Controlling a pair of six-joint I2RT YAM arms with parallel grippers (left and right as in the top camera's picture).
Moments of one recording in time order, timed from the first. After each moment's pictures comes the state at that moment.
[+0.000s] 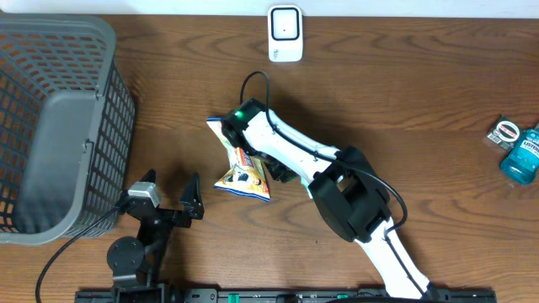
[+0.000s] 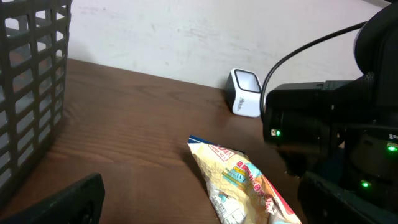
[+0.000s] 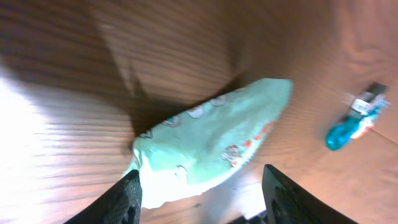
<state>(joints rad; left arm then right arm) 0.08 0.01 0.02 -0.10 0.28 -0.27 0.80 2.38 1.95 -1.59 0.49 0.40</state>
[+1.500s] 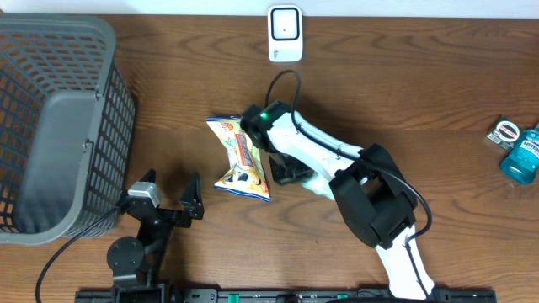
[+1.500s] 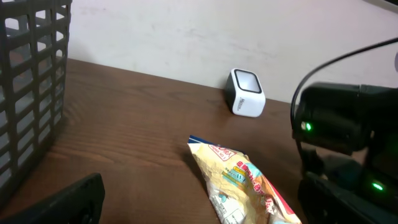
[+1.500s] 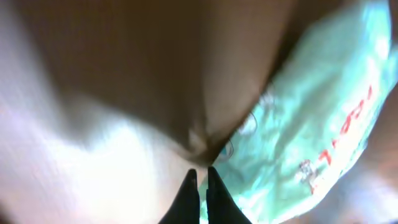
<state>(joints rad) 0.08 0.01 0.02 -0.10 0.28 -0.27 0.74 2.24 1.69 -1.36 0.18 0.55</state>
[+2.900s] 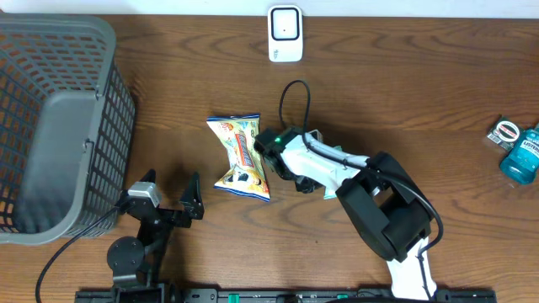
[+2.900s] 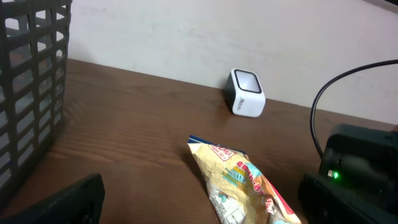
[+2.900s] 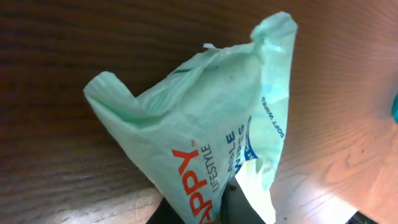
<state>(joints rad) 0.08 0.01 0.02 -0.10 0.28 -0.27 0.74 2.12 1.38 -1.11 0.52 0.59</state>
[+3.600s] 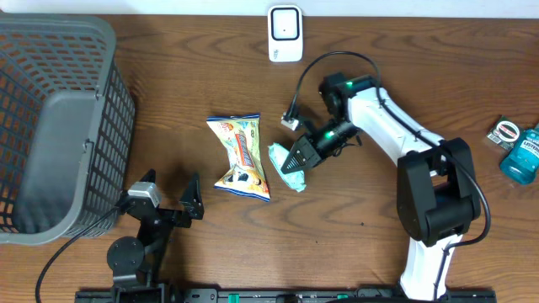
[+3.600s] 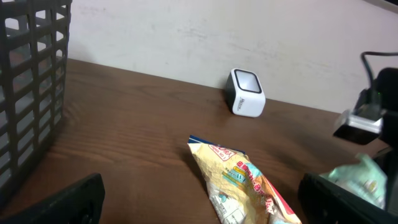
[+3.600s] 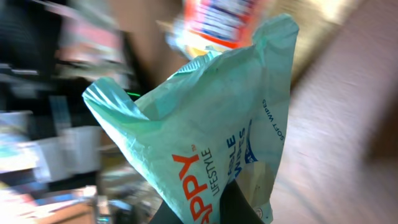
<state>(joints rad) 0.08 0.01 0.02 -0.10 0.28 -0.27 0.36 2.05 1.50 -1.23 -0.99 -0.44</state>
